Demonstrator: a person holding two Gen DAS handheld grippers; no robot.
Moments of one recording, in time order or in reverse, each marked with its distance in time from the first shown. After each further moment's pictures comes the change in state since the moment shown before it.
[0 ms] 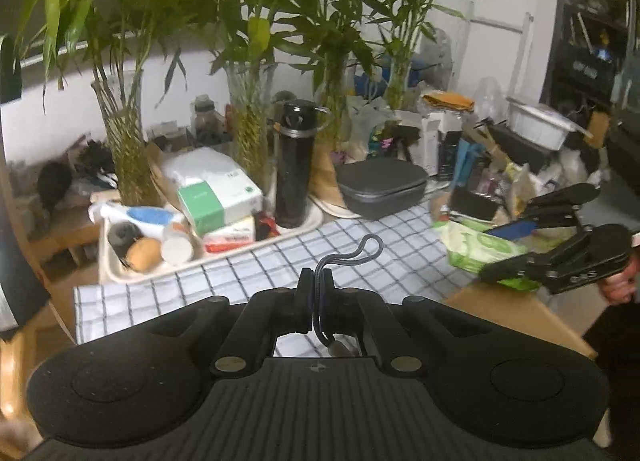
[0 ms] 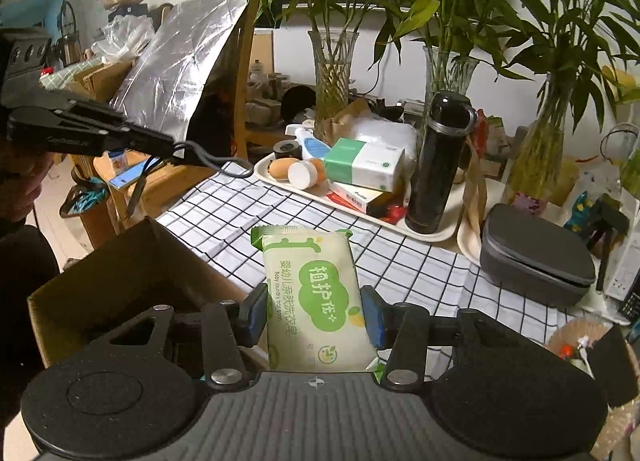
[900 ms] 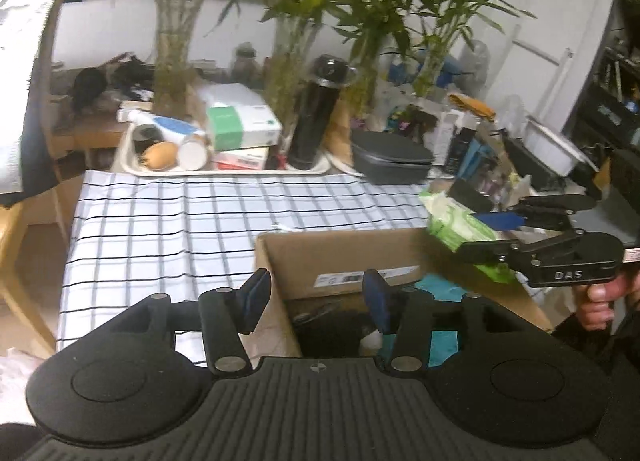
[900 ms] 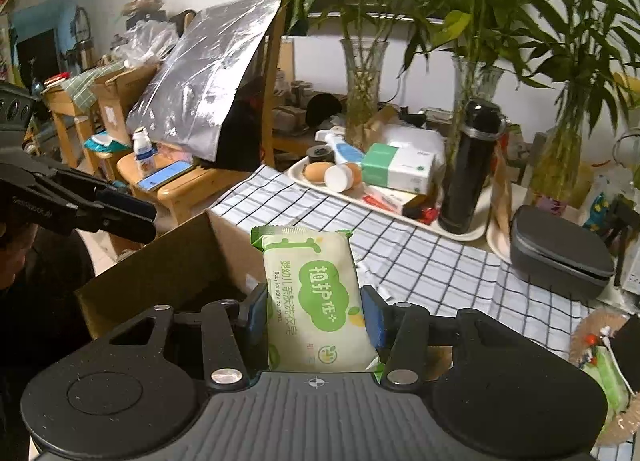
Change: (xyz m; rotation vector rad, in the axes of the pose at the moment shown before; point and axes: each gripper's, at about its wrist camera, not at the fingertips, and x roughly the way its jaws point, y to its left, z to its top) left arm -0.037 -0.009 -0.067 -0.243 0.053 0.039; right arm -0.015 0.049 -0.013 -0.013 -0.025 0.047
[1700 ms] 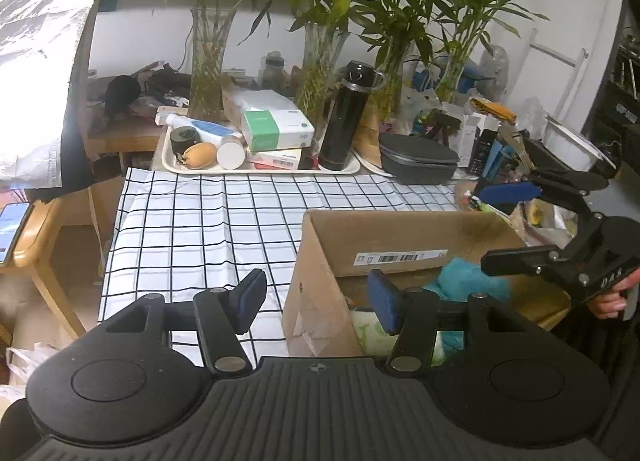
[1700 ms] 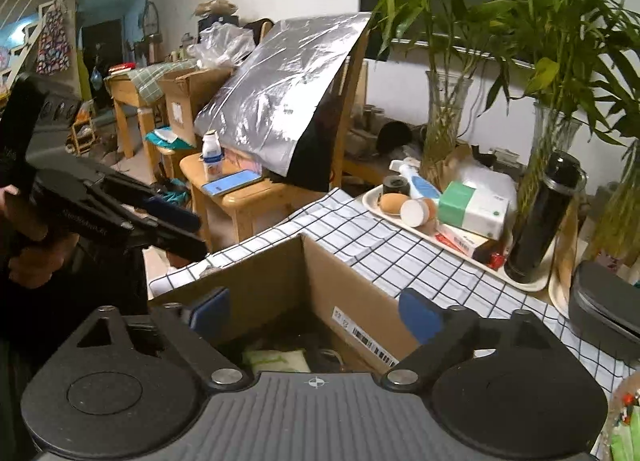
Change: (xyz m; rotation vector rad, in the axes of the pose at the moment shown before) left arm -0.027 0.008 -0.021 0.009 -0.032 0.082; right arm 0.002 0.050 0.010 -0.128 -0.070 0.136
